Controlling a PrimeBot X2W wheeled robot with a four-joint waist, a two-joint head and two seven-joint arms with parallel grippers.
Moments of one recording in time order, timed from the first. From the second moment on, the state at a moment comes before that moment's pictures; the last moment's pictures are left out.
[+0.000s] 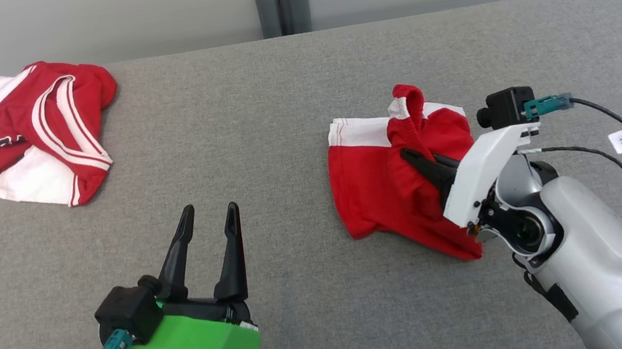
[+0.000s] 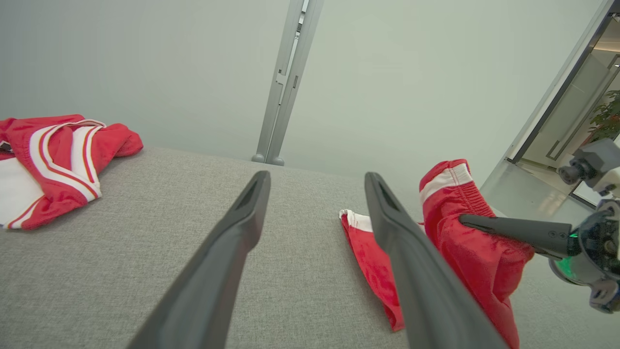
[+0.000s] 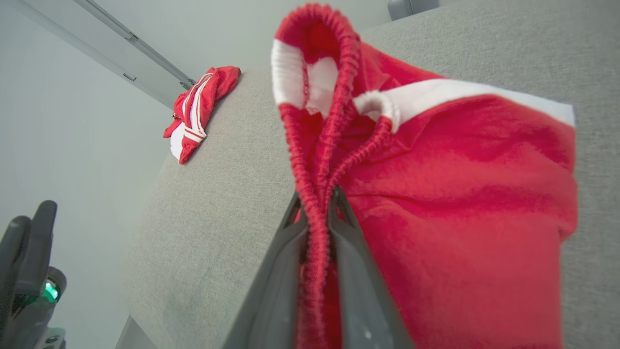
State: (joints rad) left arm -0.11 0.05 -0.25 0.12 -0.43 -0.13 -0.26; right arm -0.53 -0.22 0.38 0.36 0.86 0.13 0.38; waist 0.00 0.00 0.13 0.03
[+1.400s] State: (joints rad) left arm -0.16 0.05 -0.27 0.12 -0.43 -0.11 -0.26; right arm -0.70 -0.13 0.49 0.58 0.59 0.13 -0.01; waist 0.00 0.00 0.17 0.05
